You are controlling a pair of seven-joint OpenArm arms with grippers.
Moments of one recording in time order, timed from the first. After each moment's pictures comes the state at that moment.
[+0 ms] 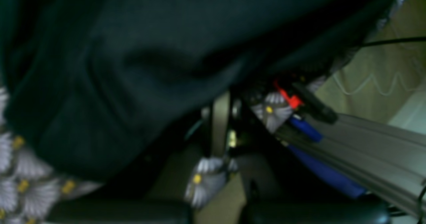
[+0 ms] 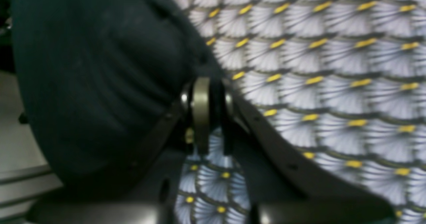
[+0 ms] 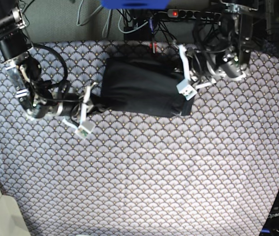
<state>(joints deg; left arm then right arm) 11.7 -11.5 1.8 97.8 -28.2 -39.6 65.1 10.5 26.1 -23.1 77.7 42.0 39.4 -43.7</state>
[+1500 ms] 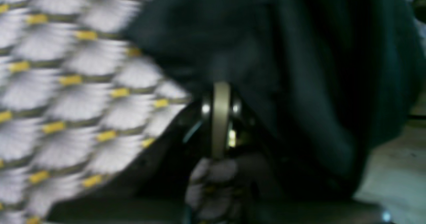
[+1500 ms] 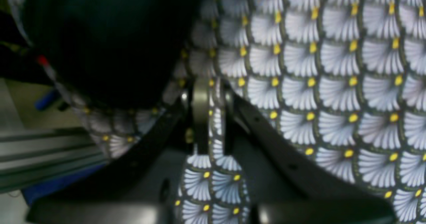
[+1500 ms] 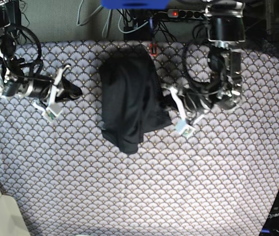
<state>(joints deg) -4.1 -3.1 -4.6 81.7 -29.6 -39.4 62.3 -5.3 35.8 -10.3 89.8 43.1 39.2 -40.9</state>
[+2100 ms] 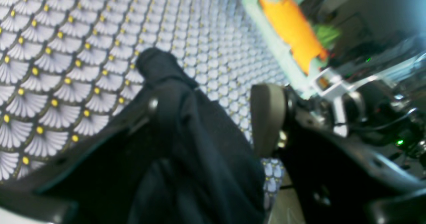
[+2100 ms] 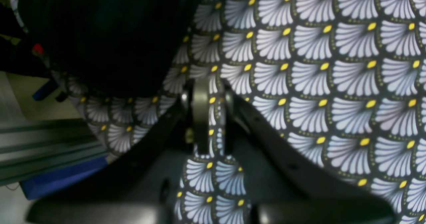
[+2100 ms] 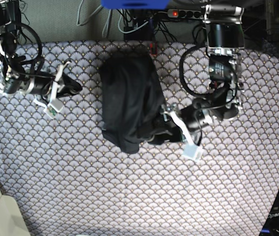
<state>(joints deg) -7.2 -2.8 -4.4 81.9 -56.6 -39.4 55.6 -6.0 35.3 -10.7 89.4 42.1 39.2 -41.7</state>
